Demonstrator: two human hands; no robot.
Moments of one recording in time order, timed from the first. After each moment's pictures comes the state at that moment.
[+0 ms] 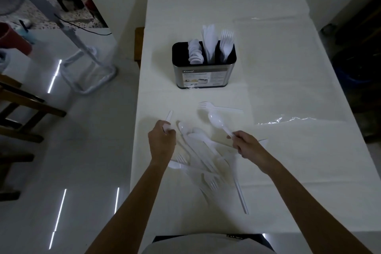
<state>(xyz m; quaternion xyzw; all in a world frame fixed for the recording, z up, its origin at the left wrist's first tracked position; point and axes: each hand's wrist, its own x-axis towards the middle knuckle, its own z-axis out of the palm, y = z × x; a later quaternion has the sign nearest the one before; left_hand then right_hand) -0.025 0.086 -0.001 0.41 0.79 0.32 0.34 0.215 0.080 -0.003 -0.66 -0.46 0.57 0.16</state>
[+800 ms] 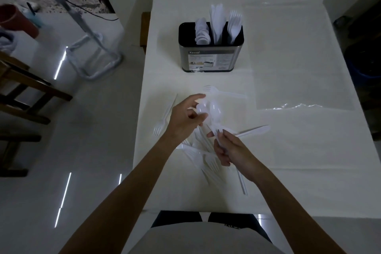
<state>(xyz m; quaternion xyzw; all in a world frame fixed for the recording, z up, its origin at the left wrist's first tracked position) 0.004 0.077 0.037 0.51 0.60 0.36 0.51 0.166 0.023 0.039 -0.52 -0.38 0.73 0.24</state>
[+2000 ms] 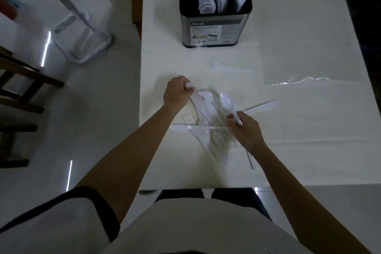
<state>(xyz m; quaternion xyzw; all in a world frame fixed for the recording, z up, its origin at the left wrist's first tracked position) -0.030 0.118 -0.041 0.59 0.72 0.17 0.34 0.168 0.016 -0.012 -0.73 -0.53 0.41 0.13</state>
